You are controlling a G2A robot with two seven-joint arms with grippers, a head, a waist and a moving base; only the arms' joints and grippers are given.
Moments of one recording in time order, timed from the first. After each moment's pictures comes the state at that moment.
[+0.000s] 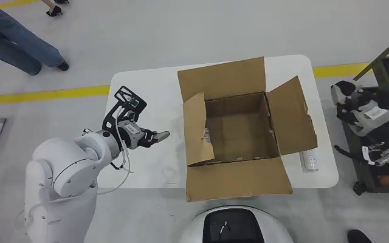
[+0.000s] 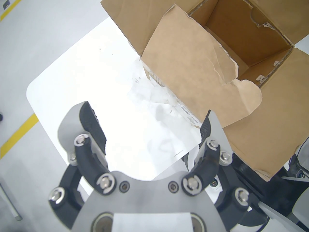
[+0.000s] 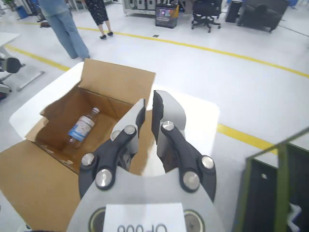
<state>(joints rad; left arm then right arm) 0.90 -0.99 -1.46 -2.06 0.71 -0.33 -1.28 -1.49 -1.14 2.00 -2.35 -0.80 -0.27 0.71</state>
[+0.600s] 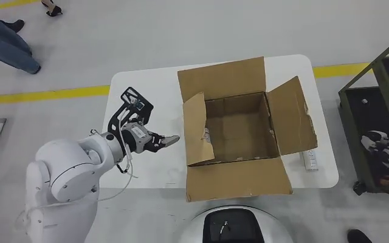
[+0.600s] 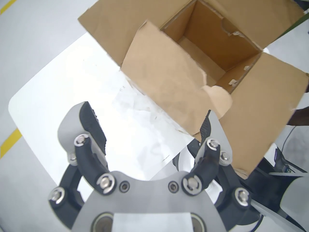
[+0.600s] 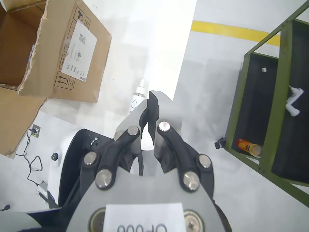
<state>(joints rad) 0.88 -0.98 -1.43 -2.12 0.56 -0.32 -1.29 -1.67 -1.11 2.21 -2.16 -0.59 -0.31 1.06</state>
